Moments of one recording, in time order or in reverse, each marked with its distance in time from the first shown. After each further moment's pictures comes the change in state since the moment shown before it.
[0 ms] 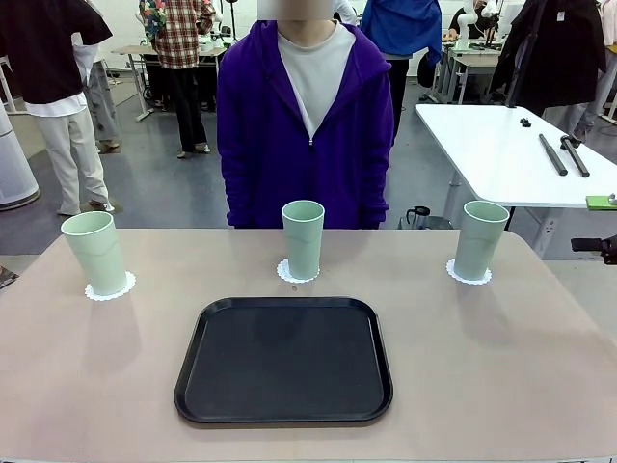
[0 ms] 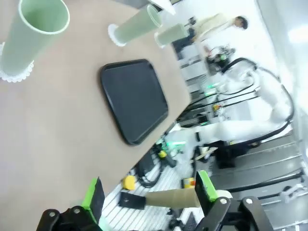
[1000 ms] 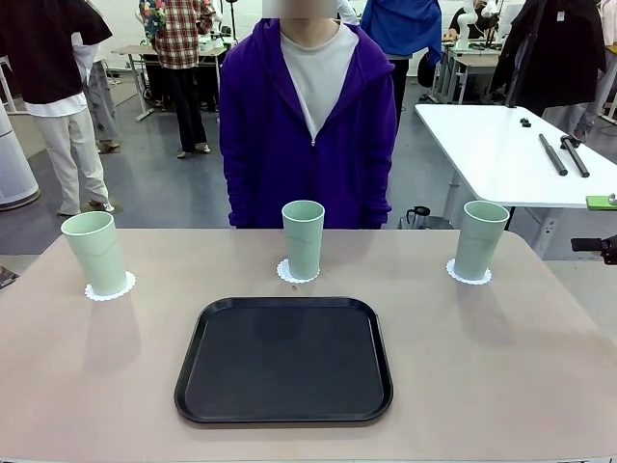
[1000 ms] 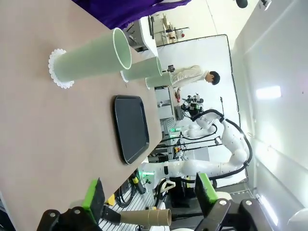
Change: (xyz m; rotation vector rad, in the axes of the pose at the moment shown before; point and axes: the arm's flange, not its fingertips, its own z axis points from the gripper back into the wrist) left arm -0.008 0.116 0.103 -0.175 -0.188 0.236; right arm 0.000 0.000 0.000 0.000 0.000 0.000
